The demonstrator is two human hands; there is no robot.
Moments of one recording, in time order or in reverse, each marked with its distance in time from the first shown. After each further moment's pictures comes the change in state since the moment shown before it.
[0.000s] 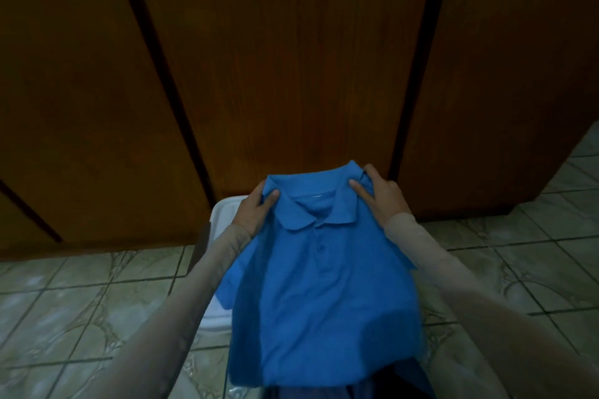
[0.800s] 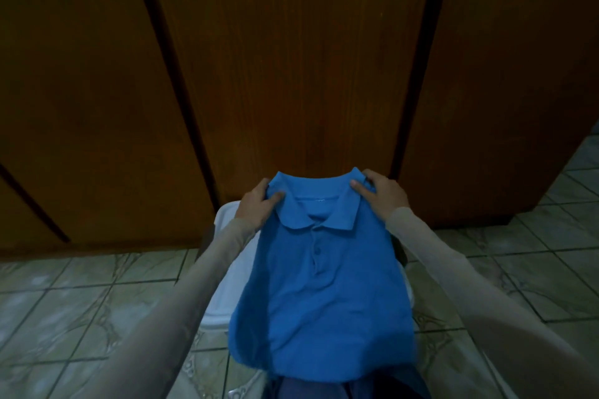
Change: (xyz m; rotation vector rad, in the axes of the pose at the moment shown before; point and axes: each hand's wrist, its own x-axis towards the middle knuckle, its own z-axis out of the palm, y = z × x) left_hand -0.003 0.022 -0.005 0.213 0.015 -0.012; right_hand 0.007 -0.012 -0.009 -0.062 -0.038 0.096
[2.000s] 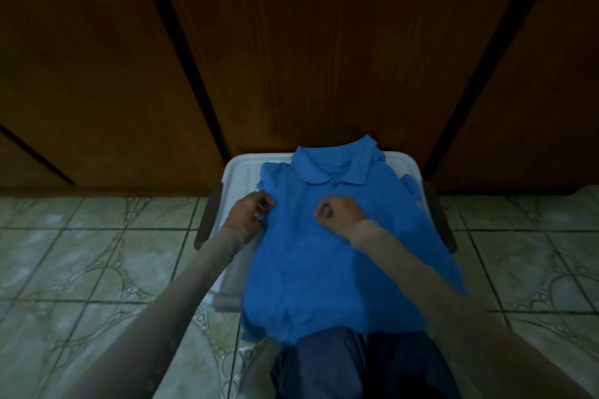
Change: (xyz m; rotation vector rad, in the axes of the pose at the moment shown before) left_hand 0.016 -0.131 0.004 0.338 -0.107 -0.184; right_hand 0.014 -0.001 0.152 0.071 -0.541 0.103
